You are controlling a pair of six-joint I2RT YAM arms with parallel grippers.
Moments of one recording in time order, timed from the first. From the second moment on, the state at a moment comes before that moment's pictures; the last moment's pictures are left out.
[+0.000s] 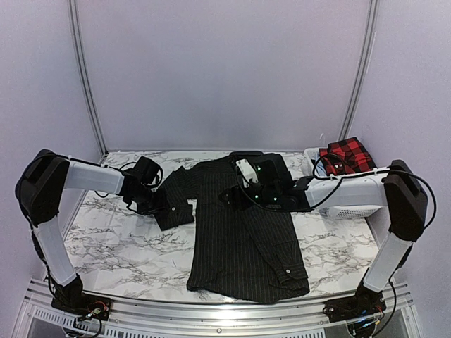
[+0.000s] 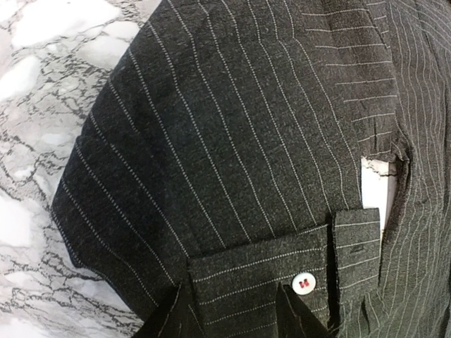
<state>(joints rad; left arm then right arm) -0.48 1.83 1.06 -0.29 0.03 -0.60 0.81 1.73 1.09 0.10 -0.08 0.23</state>
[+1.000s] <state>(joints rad) -0.54 1.58 0.98 -0.15 0.42 -0.36 0.82 1.74 1.10 0.12 -0.19 0.05</state>
